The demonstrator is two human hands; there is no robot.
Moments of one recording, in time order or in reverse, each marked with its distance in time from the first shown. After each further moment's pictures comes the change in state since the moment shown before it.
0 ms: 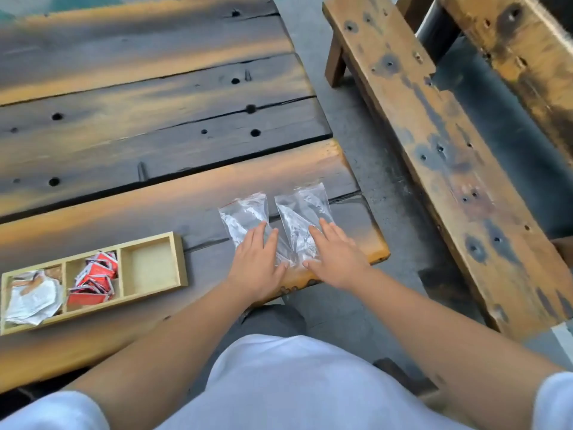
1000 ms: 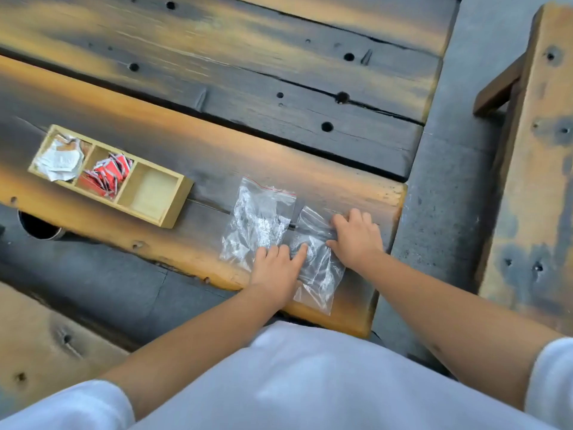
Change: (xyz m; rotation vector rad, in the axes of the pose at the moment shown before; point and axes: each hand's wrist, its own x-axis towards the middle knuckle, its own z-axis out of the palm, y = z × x) left_hand 0.085 0.097 0.037 0.133 -0.167 -0.510; right_hand 0.176 0.066 -0.064 -0.367 -0.063 -0.397
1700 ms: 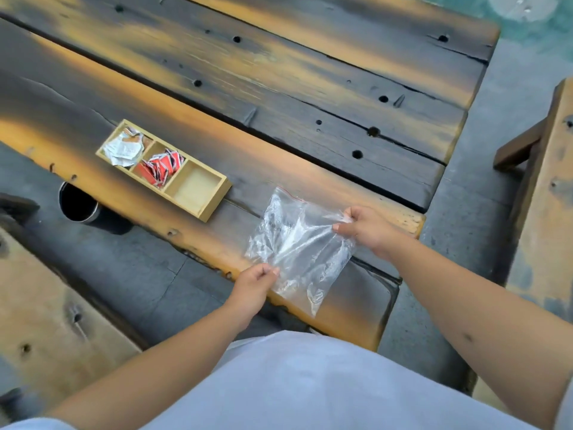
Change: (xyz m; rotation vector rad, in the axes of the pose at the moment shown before) left_hand -0.077 -0.045 0.013 -1.686 0.176 -0.546; right_hand 0.009 -0.026 -0.065 0.971 -0.260 -0.060
